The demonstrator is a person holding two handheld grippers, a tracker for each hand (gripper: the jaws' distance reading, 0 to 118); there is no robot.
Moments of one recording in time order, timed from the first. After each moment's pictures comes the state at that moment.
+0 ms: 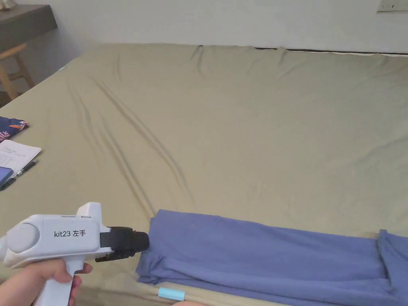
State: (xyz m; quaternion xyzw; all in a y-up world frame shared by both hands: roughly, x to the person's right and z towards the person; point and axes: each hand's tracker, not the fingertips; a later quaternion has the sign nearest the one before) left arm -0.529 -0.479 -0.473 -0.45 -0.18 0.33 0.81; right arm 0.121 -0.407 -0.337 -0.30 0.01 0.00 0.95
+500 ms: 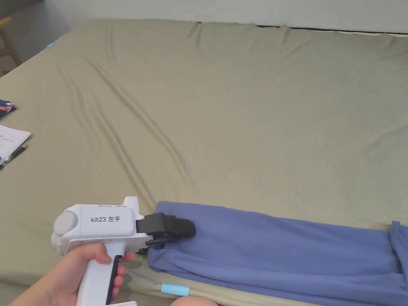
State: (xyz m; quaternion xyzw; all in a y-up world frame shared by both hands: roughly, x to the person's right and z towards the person) left arm -0.472 -0.524 -0.517 -0.49 -0.27 0.39 0.73; right arm 0.115 -0.410 -0.342 -0.33 0.02 -0.01 0.94
